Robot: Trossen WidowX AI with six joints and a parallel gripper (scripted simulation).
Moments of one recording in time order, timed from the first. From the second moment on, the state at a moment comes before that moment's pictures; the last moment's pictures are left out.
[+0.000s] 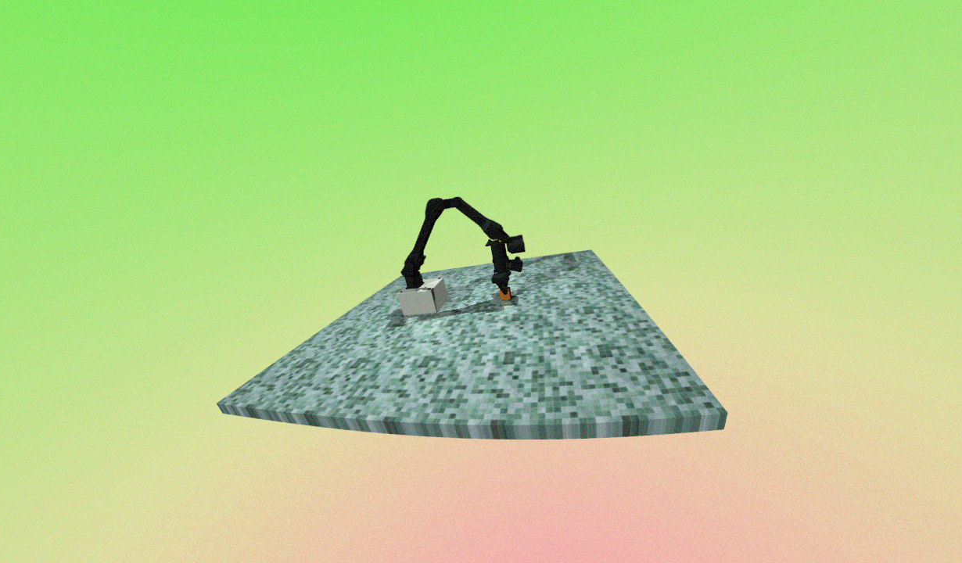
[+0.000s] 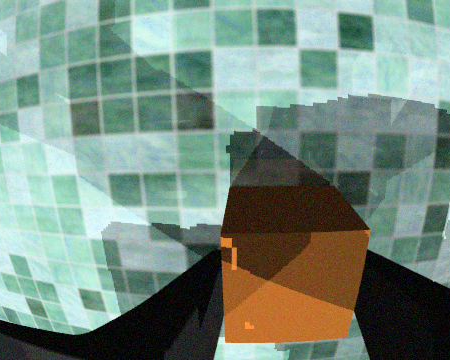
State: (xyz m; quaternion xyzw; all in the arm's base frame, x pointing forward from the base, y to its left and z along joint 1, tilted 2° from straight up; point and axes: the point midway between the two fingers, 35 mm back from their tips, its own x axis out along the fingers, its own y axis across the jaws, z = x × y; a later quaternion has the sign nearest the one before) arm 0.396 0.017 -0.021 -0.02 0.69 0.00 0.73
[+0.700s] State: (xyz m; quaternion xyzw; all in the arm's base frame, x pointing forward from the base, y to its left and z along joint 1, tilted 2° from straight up) arm 0.402 0.018 -0.002 -0.02 0.63 0.01 0.78
